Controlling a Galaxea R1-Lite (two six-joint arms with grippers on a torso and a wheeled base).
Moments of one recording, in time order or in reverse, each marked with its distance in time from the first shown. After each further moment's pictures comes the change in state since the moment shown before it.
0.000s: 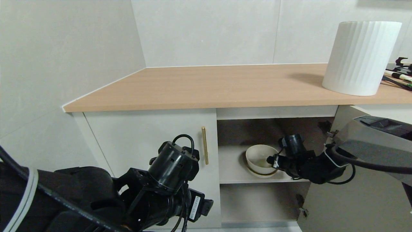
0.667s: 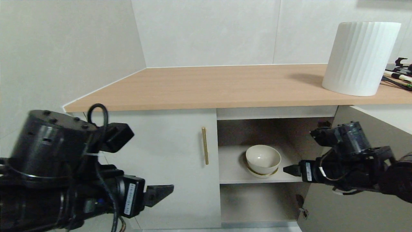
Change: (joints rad) left arm 0.159 -0.430 0.022 0.231 -0.116 -0.011; right arm 0.063 -0.648 0.376 0.282 0.198 -0.204
